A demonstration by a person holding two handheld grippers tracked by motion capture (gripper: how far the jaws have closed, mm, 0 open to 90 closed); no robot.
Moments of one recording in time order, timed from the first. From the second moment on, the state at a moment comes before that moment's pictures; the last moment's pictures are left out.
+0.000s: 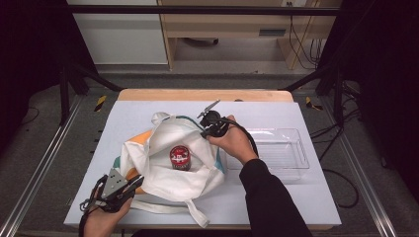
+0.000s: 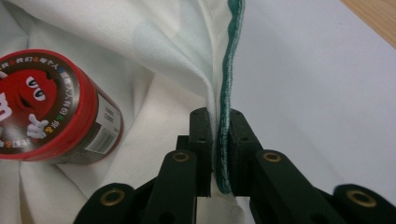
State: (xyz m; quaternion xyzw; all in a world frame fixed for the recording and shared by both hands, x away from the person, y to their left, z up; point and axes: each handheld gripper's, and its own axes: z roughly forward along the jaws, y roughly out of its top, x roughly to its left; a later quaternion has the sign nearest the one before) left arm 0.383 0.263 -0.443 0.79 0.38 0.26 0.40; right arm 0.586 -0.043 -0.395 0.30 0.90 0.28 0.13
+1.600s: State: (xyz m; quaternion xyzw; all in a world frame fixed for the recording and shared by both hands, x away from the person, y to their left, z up) left arm 0.379 0.263 -0.445 0.78 0.37 0.30 0.42; right arm 0.495 -0.060 -0.366 0.29 0.87 0.38 0.14
